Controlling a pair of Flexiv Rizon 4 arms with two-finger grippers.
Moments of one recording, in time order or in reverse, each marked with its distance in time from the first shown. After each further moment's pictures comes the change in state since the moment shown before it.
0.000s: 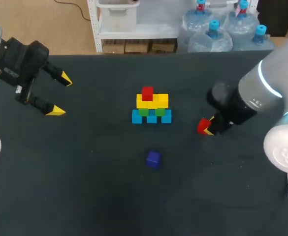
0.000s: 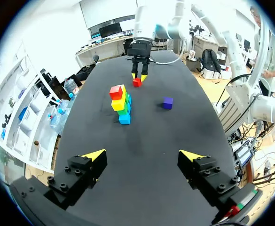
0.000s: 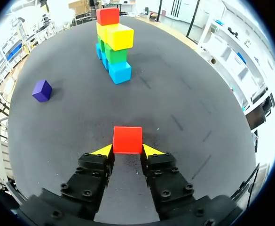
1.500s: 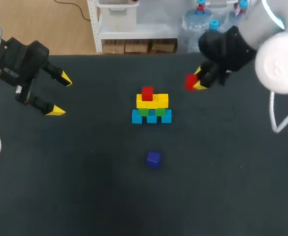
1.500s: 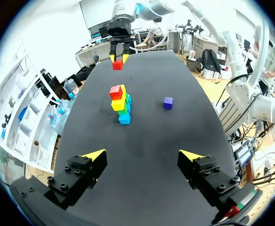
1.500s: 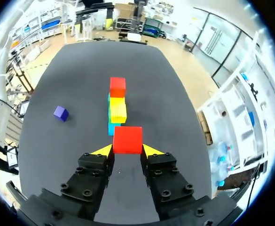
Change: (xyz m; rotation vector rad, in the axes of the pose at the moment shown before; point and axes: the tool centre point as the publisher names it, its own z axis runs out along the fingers) left arm 0.000 0.000 0.000 0.000 0.000 0.000; right arm -0.116 -0.035 -0.079 -0.090 -0.115 -0.409
